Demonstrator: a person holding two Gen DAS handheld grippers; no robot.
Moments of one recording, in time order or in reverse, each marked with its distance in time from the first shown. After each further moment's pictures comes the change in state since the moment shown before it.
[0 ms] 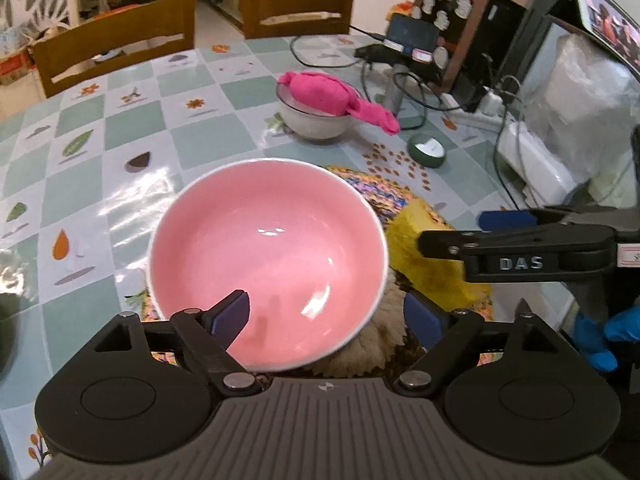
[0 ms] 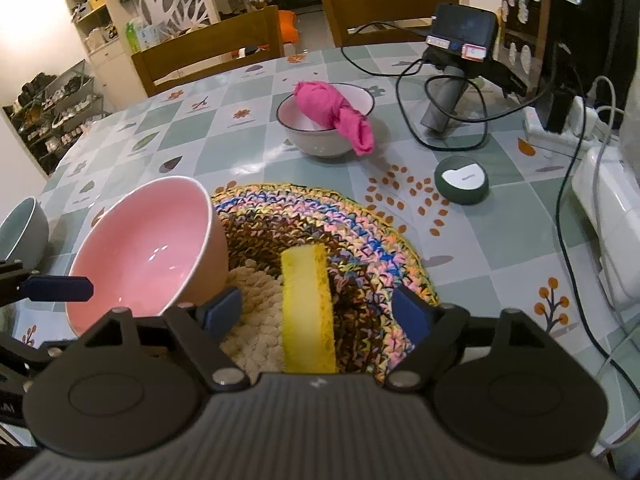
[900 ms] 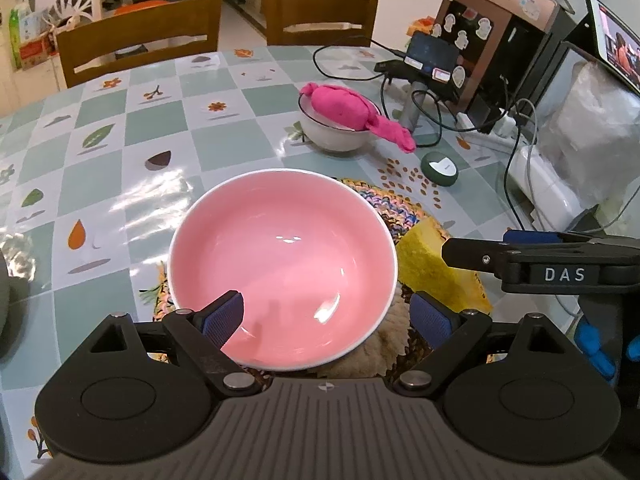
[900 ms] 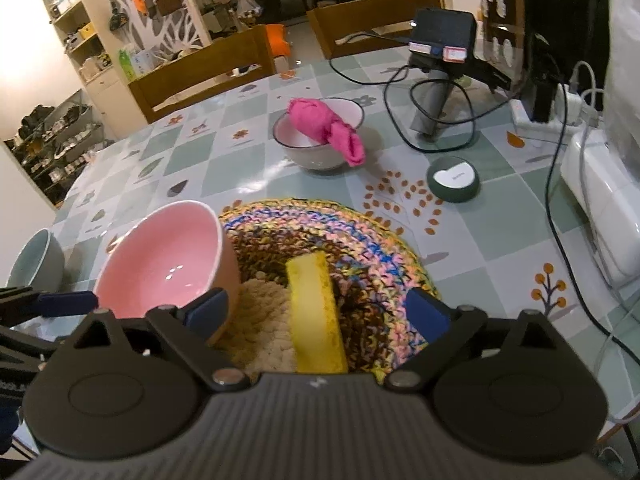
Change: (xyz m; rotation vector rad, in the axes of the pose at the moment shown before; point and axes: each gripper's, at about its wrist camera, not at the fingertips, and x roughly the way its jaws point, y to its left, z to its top) left arm -0.015 0.006 0.002 -0.065 -0.027 0.004; right arm -0.022 0.002 0.005 0.051 -0.040 0.045
